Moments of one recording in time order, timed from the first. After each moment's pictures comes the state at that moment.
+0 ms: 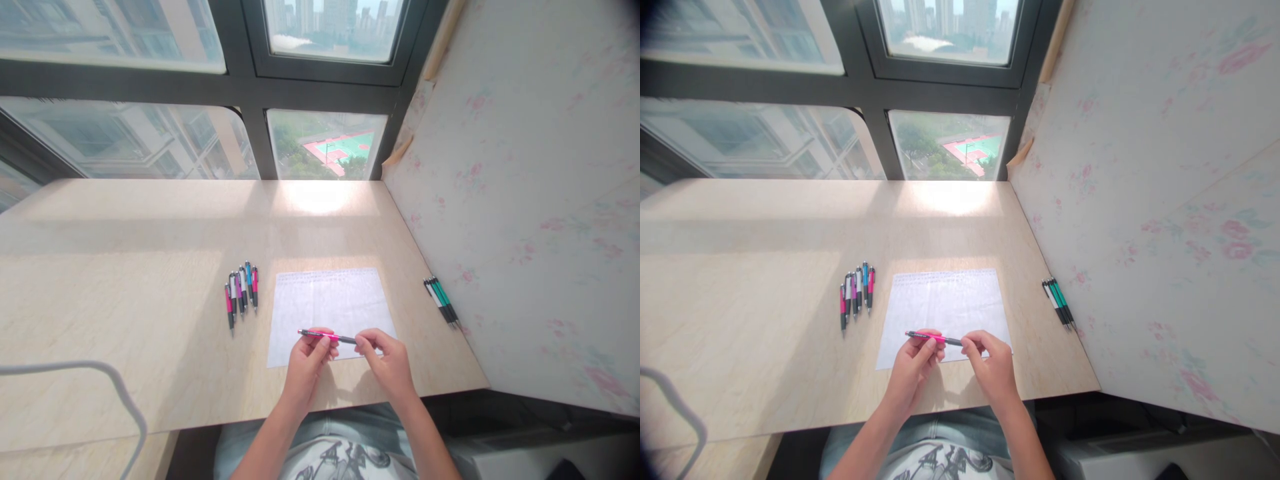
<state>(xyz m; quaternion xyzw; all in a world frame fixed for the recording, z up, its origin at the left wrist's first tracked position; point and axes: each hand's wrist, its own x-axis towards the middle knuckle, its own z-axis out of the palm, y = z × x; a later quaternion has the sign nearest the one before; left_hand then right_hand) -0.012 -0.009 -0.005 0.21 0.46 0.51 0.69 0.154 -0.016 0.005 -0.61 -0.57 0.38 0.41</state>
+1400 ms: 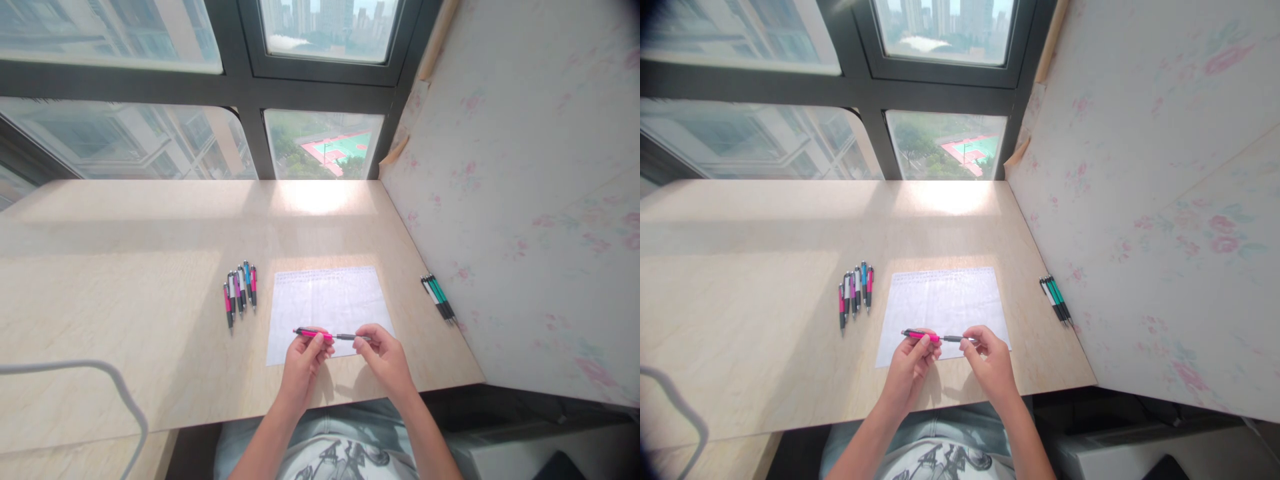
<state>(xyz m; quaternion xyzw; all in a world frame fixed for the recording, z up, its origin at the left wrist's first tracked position) -0.017 -0.010 -0.012 0.17 0.44 0.53 0.71 0.156 -0.021 -0.010 -0.59 -0.49 0.46 0.45</state>
